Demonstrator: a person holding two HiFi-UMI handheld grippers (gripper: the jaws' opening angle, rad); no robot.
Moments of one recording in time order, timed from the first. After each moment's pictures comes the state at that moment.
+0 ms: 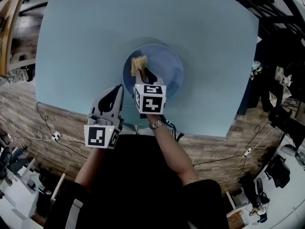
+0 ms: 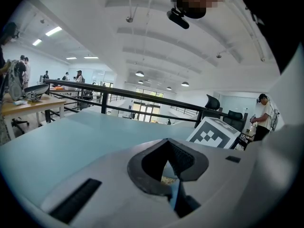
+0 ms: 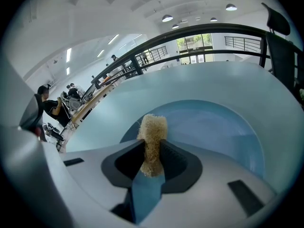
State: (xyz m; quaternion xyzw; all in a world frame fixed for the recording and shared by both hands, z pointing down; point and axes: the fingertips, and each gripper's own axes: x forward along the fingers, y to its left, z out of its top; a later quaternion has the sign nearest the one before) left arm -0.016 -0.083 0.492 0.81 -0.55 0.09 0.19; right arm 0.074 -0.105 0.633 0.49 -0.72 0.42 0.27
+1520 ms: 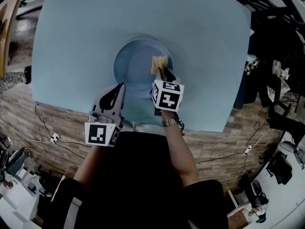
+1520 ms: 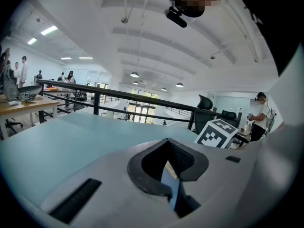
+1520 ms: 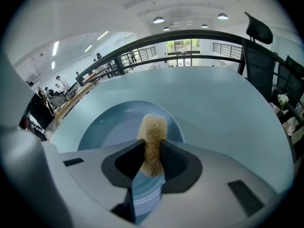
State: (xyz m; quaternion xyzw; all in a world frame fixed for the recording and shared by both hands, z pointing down) left arm 0.027 -0.071 0.482 0.83 -0.52 0.09 0.18; right arm 0.195 -0.088 0.634 0.56 -0.66 0.40 0.30
